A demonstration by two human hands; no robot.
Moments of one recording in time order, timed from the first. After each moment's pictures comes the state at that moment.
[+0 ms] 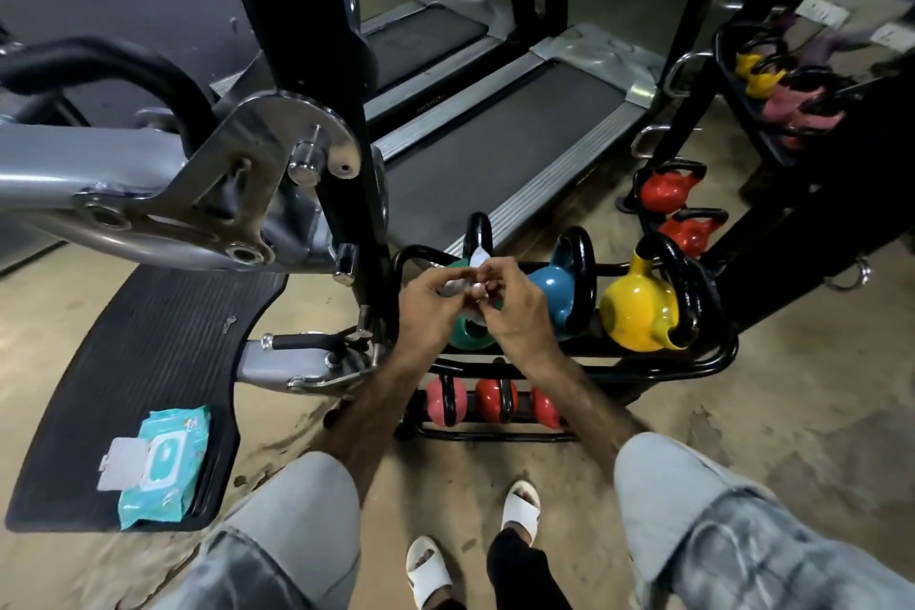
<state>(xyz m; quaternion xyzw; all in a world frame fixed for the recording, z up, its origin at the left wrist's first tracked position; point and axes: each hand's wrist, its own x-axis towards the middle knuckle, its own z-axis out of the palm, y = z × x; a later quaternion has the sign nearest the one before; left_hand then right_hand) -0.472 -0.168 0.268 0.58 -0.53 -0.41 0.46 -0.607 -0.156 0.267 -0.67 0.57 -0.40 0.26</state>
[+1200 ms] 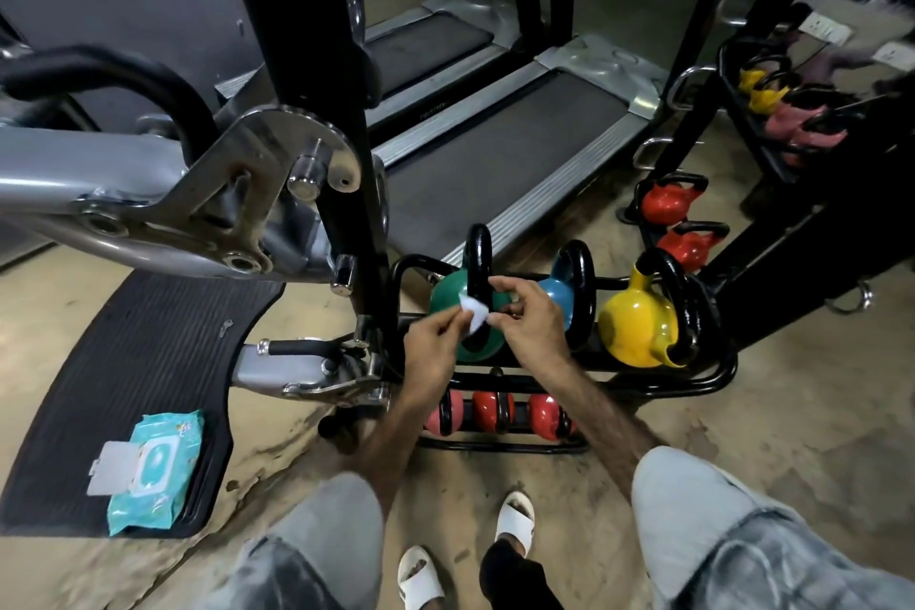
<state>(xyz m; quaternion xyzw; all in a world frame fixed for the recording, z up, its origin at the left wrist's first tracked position) -0.482 -0.147 0.238 0.60 -0.46 -0.48 0.44 -0.621 -0.164 0.270 -0.58 0.64 -0.36 0.35</state>
